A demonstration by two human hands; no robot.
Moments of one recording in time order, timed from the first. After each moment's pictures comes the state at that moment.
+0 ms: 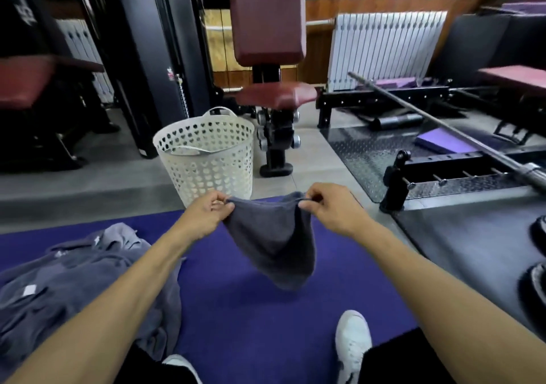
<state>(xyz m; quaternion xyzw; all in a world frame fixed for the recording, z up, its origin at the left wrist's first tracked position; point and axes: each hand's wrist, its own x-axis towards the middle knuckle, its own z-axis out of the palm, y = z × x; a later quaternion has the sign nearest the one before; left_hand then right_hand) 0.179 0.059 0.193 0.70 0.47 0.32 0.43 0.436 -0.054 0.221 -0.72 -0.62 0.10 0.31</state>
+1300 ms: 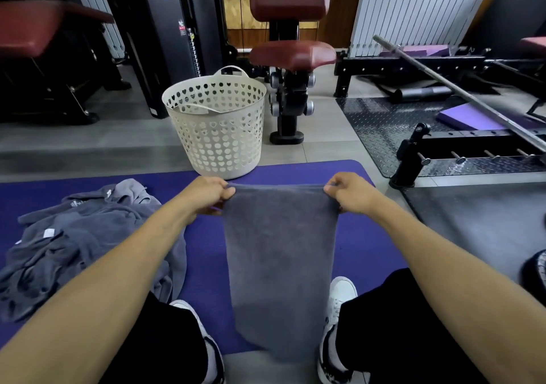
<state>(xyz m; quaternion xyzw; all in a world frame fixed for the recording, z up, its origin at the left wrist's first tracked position) 0.176 0.042 0.172 0.60 0.58 0.21 0.51 0.469 -0.057 0.175 -0.75 -0.52 0.30 0.28</state>
